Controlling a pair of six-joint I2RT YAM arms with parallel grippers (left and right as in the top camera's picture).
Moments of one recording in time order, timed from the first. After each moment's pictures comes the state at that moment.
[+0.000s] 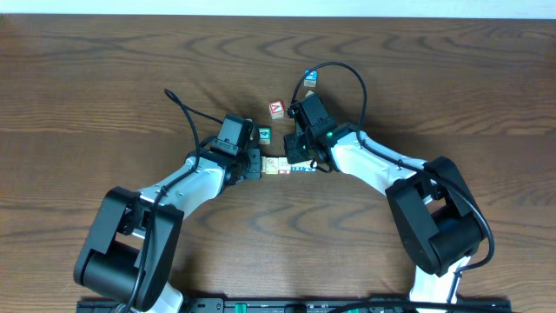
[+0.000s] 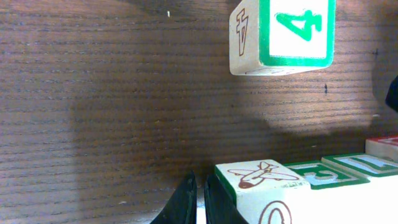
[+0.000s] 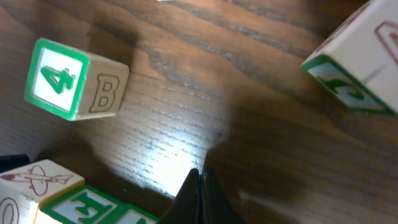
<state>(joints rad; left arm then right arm) -0.39 1.74 0.84 -0.24 0.07 -0.38 0.56 1.99 1.20 -0.31 -0.10 0.34</state>
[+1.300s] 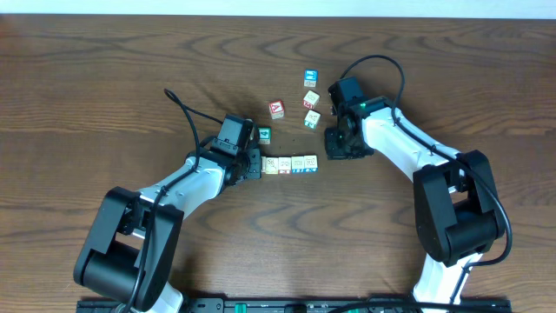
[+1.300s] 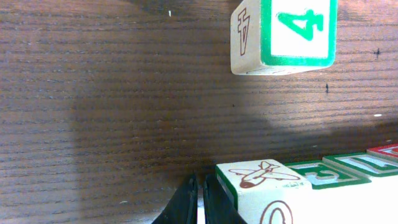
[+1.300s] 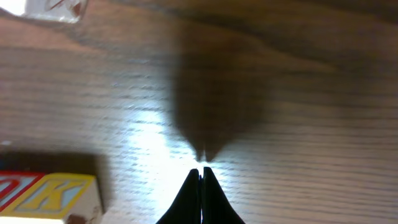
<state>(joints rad) -0.39 1.74 0.84 -0.24 0.07 -0.38 0.37 1.99 1.32 -0.75 -0.03 0.32</state>
